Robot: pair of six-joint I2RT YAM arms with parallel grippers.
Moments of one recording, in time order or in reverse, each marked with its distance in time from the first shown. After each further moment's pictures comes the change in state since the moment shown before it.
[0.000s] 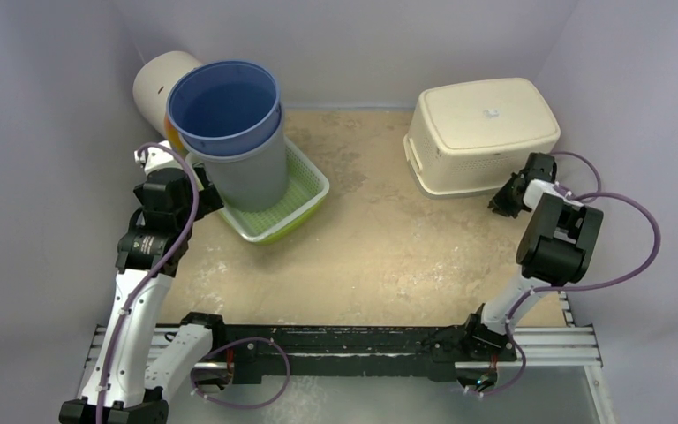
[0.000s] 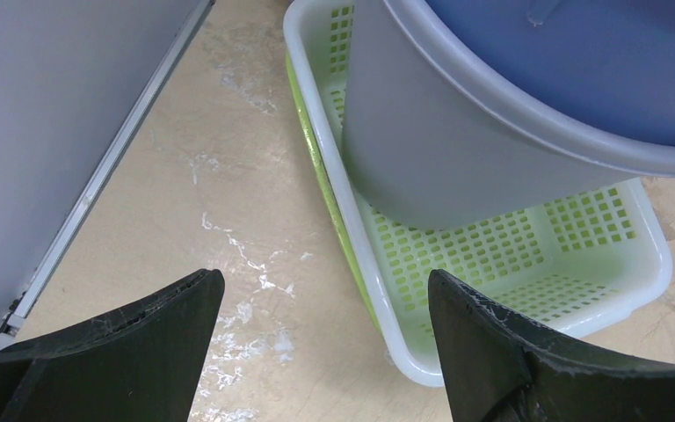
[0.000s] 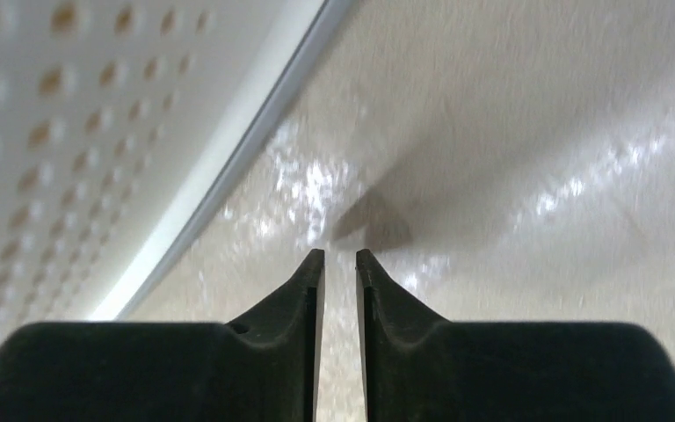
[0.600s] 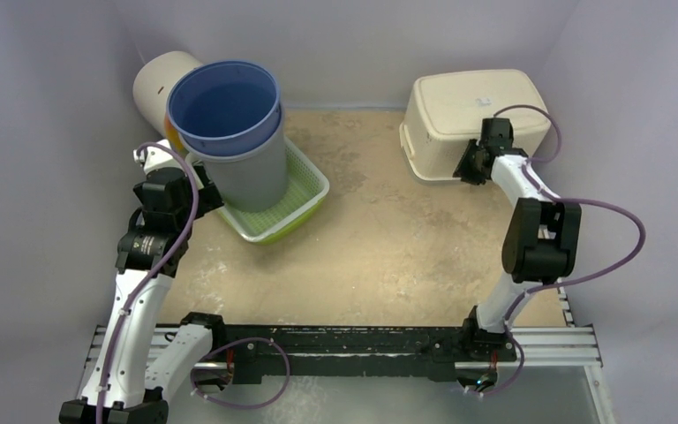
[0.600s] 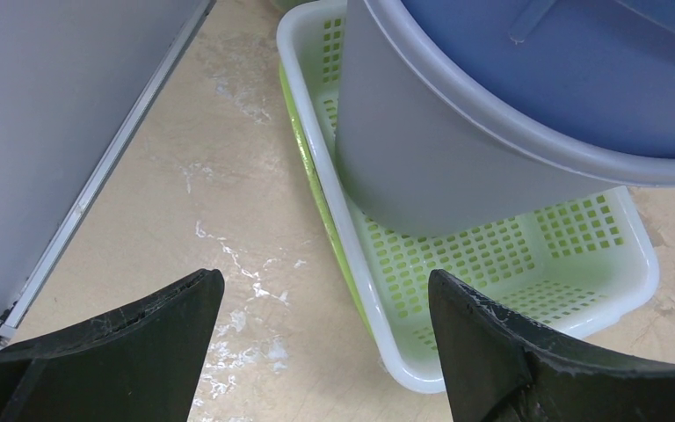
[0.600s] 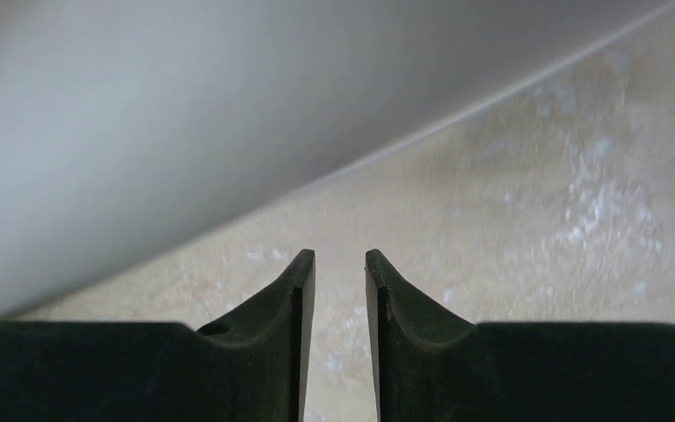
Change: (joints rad) left arm 0.000 0.008 0.000 0.029 0.007 -0.002; right arm 0.321 -0.097 0.147 -0.161 0.081 -0.025
